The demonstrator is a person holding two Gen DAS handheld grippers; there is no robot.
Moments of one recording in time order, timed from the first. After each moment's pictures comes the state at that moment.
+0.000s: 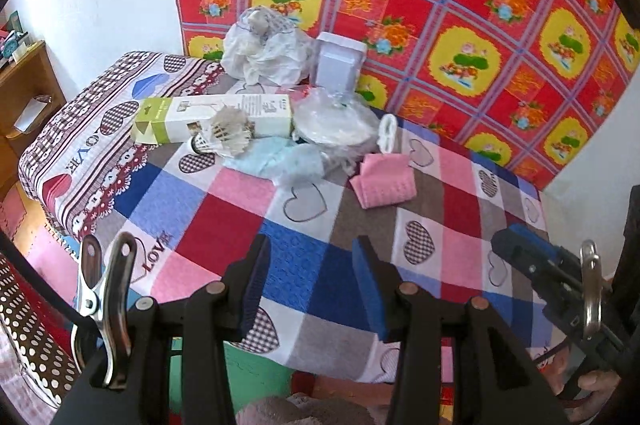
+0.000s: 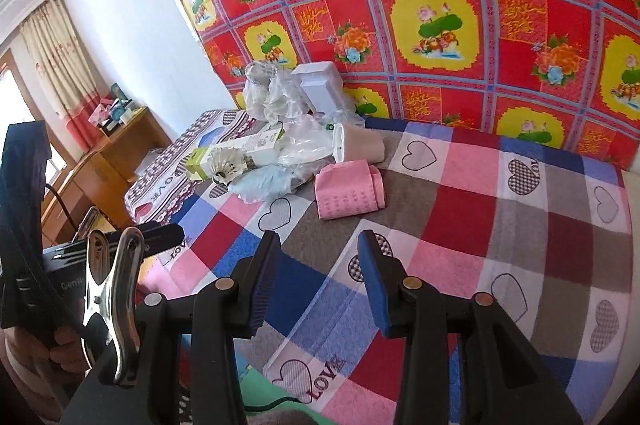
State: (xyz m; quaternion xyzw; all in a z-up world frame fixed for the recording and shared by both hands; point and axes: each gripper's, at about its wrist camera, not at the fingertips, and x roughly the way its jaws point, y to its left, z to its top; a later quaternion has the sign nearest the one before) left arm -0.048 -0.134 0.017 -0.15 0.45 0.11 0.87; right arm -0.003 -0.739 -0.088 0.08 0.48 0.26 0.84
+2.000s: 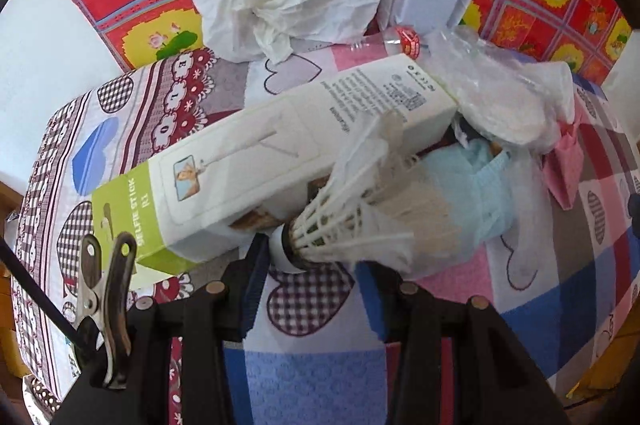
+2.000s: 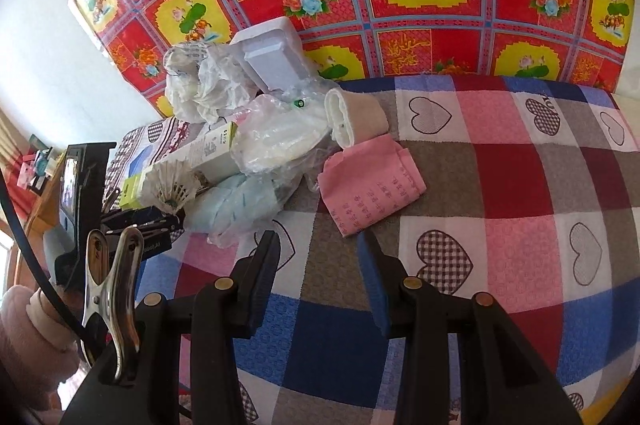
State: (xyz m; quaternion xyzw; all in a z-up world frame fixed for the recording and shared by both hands) left arm 0.089 0.019 -0.110 0.03 0.54 0.00 0.84; right arm 0.041 -0.638 -0.136 0.13 0.54 0.08 0.83
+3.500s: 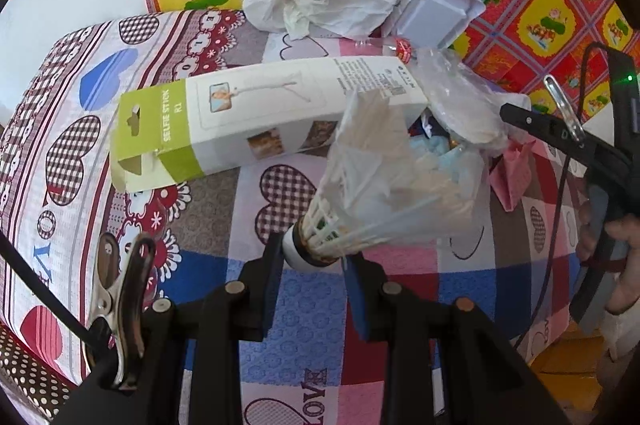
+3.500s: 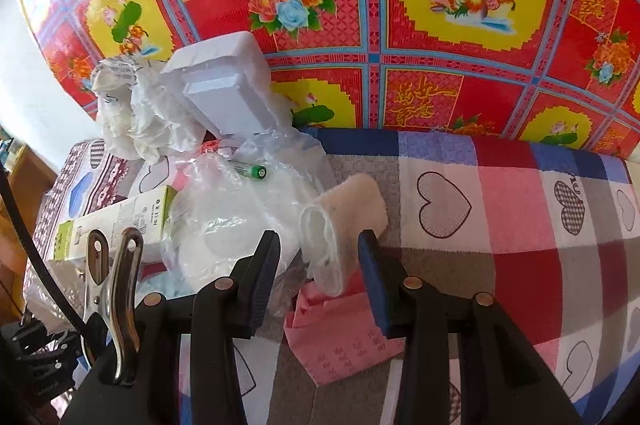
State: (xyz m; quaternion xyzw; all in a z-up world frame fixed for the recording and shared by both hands) left arm 0.042 0.036 -0.085 -0.10 0.55 -0.01 0.83; right arm 0.152 -0.619 -0.176 0.06 0.55 0.04 0.83
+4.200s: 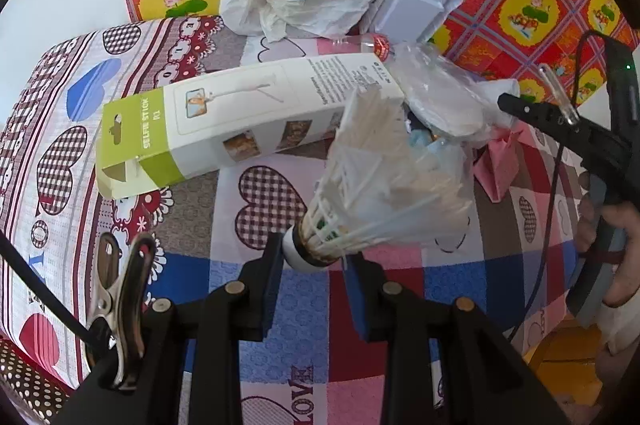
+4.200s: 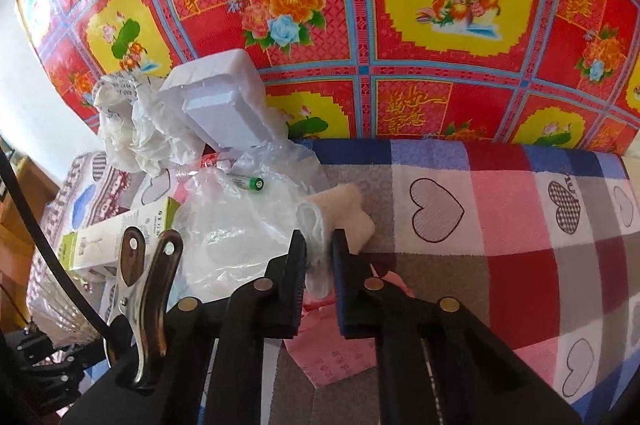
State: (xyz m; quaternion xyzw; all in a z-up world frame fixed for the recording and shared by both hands) left arm 0.042 0.024 -0.079 -0.09 0.55 -0.04 0.83; right arm 0.146 -0.625 -0.167 0.08 0.53 0.04 0.84
